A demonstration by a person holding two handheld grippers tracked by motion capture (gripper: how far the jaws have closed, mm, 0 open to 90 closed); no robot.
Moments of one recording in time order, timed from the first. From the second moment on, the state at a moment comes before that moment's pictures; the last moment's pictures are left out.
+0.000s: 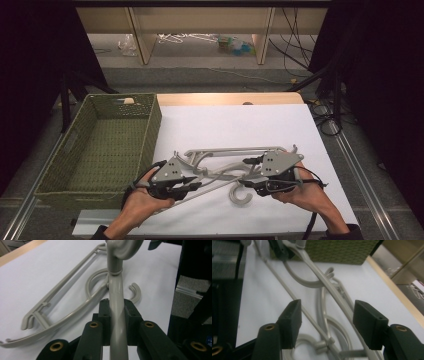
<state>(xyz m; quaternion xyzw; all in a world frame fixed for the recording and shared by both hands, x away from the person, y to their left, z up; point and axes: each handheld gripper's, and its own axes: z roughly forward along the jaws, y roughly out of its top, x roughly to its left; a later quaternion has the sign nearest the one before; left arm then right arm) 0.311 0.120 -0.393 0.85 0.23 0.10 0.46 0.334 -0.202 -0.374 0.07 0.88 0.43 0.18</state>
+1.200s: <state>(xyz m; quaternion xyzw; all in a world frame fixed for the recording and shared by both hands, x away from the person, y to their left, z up) 0.355 0.274 -0.300 0.75 0.40 0.18 0.50 0.310 -0.220 -0.403 0.17 0.85 0.47 0.18</state>
